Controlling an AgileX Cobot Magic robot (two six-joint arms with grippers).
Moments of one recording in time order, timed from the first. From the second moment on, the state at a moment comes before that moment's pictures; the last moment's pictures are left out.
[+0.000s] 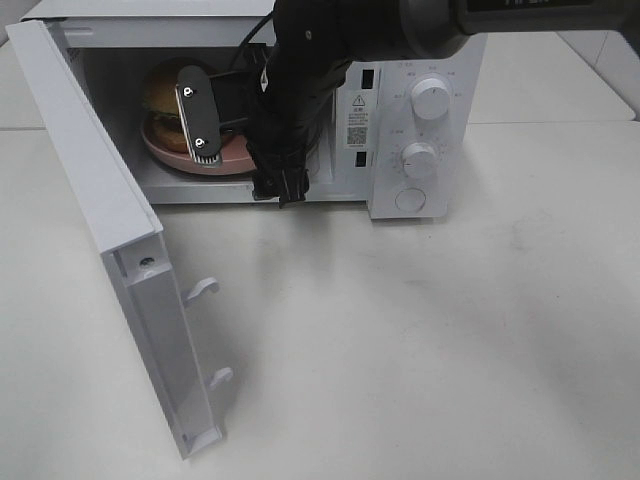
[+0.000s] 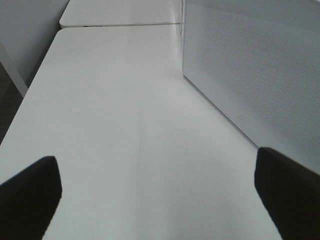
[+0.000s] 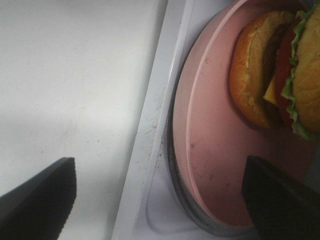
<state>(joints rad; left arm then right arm) 0.10 0.00 -0.50 -0.09 1.05 0.12 0.69 2.19 -1.76 -0.14 0.53 -1.12</state>
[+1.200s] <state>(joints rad) 0.10 0.00 -0.50 -0.09 1.05 0.12 0.66 2.47 -2.13 -0.12 0.64 -1.10</state>
